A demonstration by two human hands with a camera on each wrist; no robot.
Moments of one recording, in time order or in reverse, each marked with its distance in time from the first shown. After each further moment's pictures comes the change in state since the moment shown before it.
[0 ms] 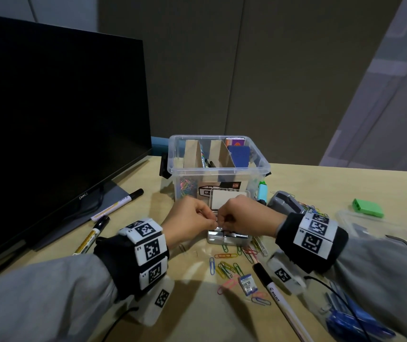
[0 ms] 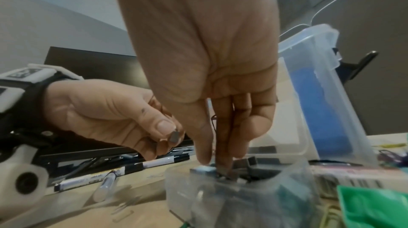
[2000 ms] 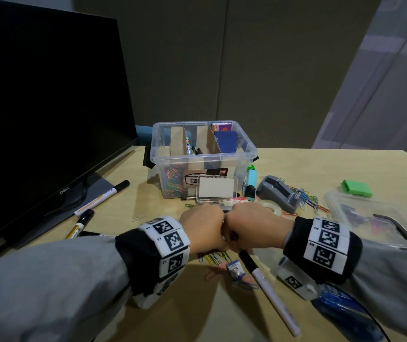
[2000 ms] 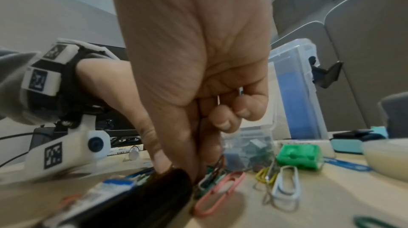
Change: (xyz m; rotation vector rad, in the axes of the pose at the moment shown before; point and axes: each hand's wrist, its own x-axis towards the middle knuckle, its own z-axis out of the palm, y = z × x) left_hand -0.009 0.030 0.046 0.886 -0.250 0.212; right_hand -0.044 -0.008 0.010 -0.371 -0.147 0.013
